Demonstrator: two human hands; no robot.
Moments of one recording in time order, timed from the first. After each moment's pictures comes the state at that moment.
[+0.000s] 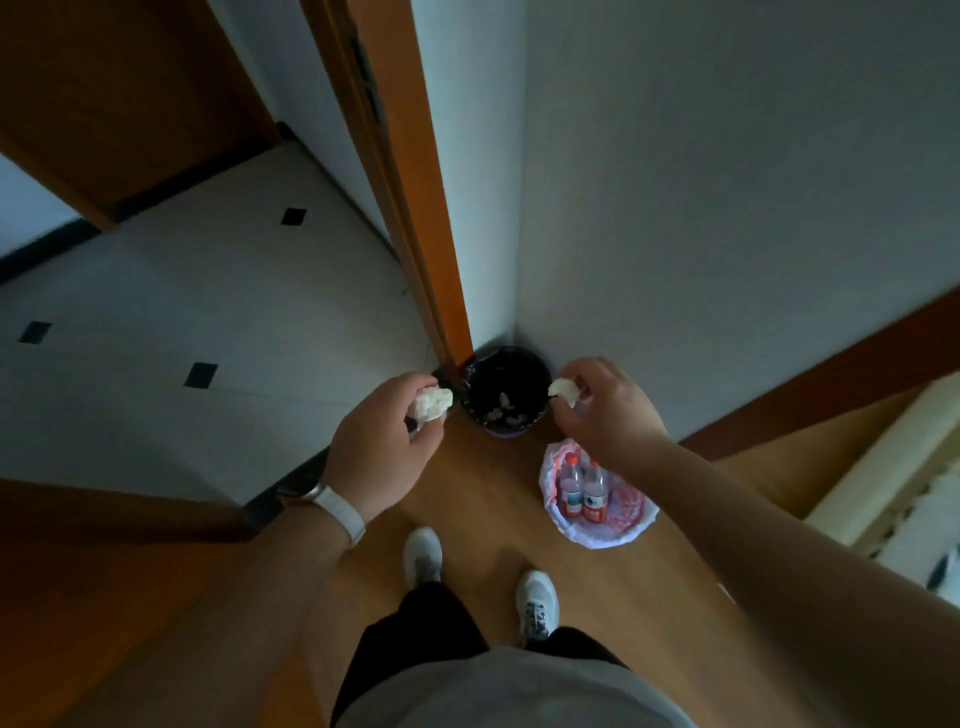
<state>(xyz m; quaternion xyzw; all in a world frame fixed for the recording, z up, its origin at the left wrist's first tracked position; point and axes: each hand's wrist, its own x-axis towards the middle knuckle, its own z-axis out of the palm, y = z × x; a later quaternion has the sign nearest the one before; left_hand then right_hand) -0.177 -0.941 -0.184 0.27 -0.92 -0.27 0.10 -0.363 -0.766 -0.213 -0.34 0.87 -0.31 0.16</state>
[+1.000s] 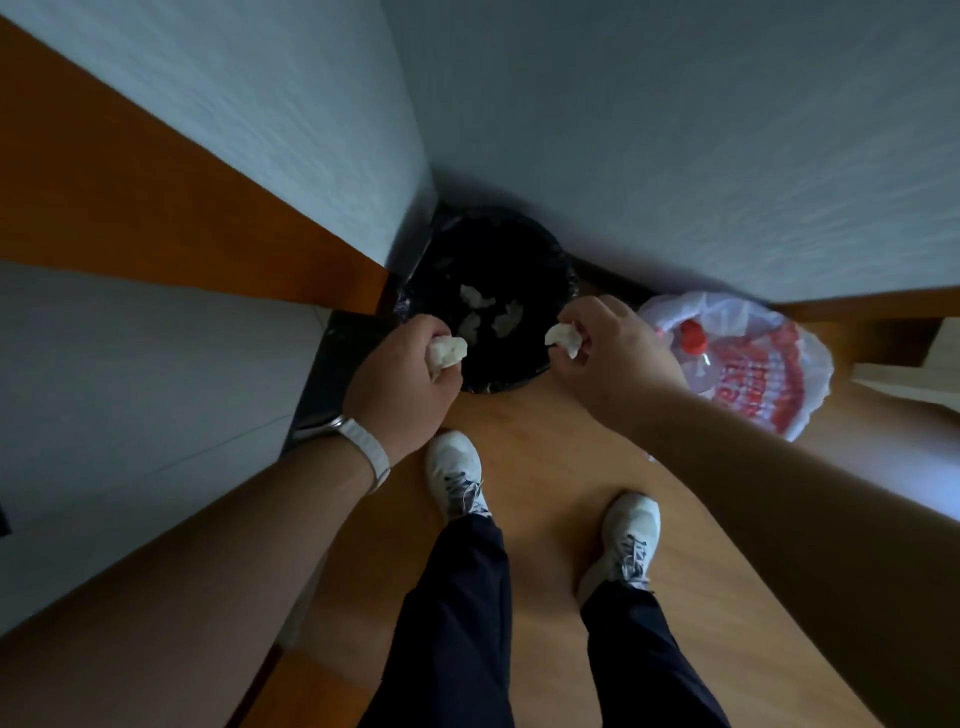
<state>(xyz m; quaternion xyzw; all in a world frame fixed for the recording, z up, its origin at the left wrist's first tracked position) -0.412 -1.145 -0.643 0.12 -0.91 -0.35 -0.19 -0.466 -0.933 -0.636 -0.06 0.94 -0.24 0.26</state>
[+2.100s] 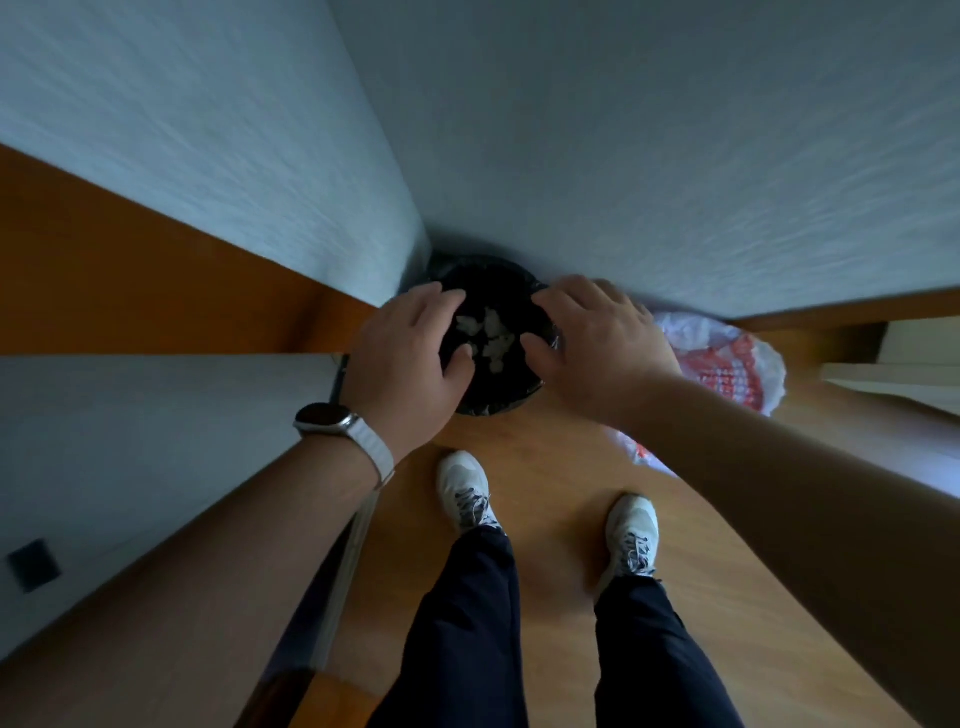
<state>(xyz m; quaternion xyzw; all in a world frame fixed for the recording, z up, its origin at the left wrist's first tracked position) -0.460 -1.148 -0.558 -0.05 -0.97 -0.24 -0.09 -0.495 -0.945 -0.553 -0.16 0.96 -0.16 0.16</state>
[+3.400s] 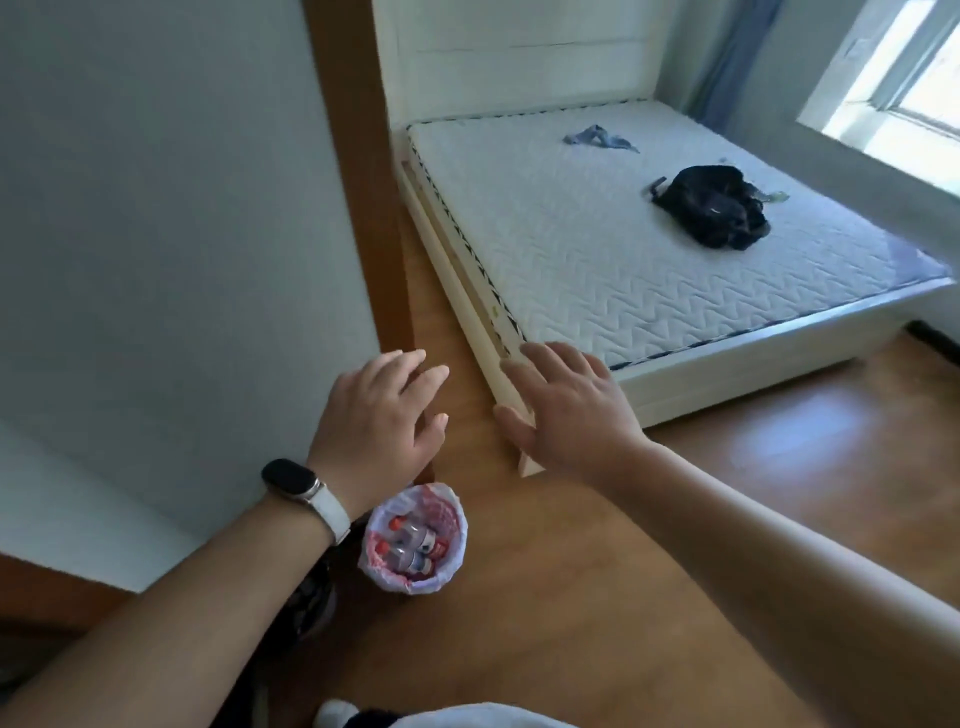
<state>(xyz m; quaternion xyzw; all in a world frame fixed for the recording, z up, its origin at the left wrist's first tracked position) -0.293 -0.811 -0.092 -0.45 -0.88 -0.10 0.14 -0.184 -0.611 -0.083 0.07 0.99 -0.01 -0.10</state>
